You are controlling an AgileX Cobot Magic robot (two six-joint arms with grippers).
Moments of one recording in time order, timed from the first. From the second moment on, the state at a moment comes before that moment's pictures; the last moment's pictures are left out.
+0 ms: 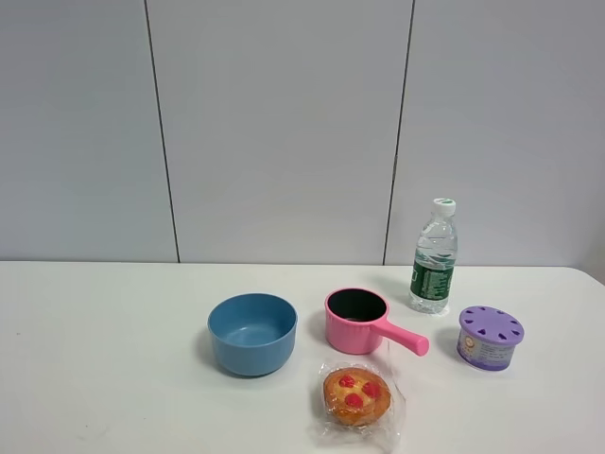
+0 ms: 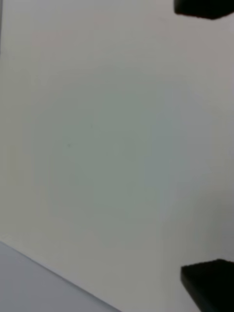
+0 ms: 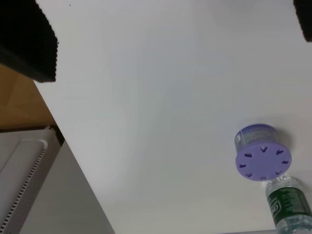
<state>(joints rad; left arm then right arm) 0.27 0.00 -0.52 -0.09 1.07 0.11 -0.04 0.00 -0.50 -0.06 1.05 0.00</state>
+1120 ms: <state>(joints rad) 0.21 -0.01 -0.51 -0.09 1.06 0.10 -0.04 0.00 -0.50 -0.06 1.05 0.00</state>
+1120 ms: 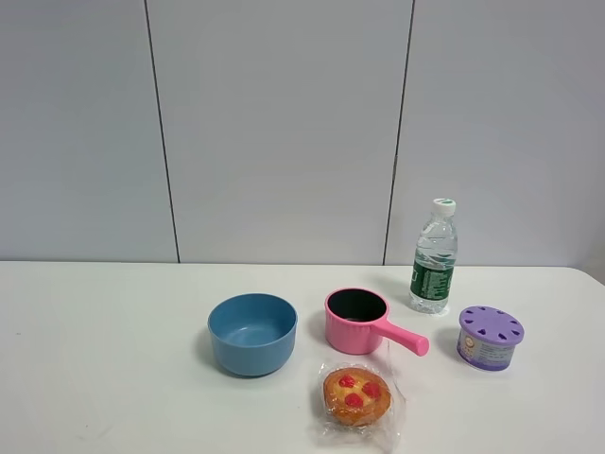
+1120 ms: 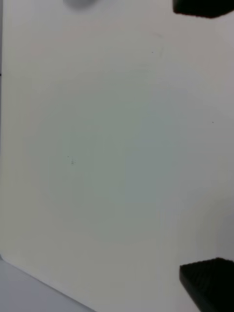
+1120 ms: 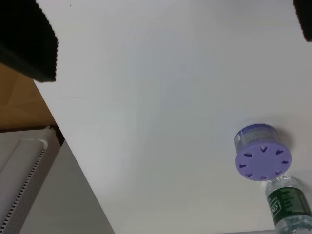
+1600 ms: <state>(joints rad) 0.21 -0.01 -0.51 -0.08 1.06 0.09 -0.04 0.00 -0.50 -0.06 1.05 0.00</state>
